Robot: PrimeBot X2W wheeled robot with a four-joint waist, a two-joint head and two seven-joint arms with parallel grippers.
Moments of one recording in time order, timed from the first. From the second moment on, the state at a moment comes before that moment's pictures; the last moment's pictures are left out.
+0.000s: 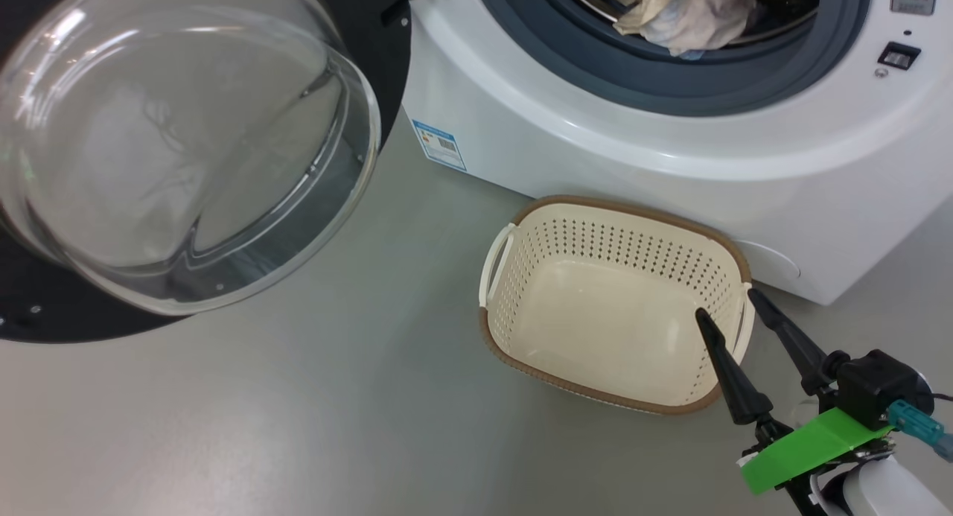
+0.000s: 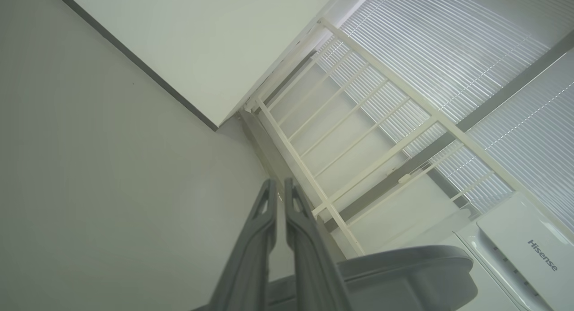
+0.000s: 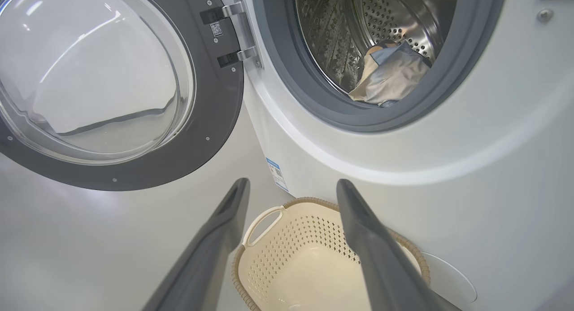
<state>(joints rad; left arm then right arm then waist) -0.77 0.61 0.29 0.74 -1.35 -0.13 0.15 -0.12 -0.31 0.28 0.17 0.40 0.13 -0.25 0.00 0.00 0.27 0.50</state>
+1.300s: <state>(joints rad) -0.86 0.76 -0.01 0.77 -1.47 -0.13 0.82 -0.14 -0.32 0.29 0.17 0.40 0.13 -0.25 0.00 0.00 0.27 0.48</state>
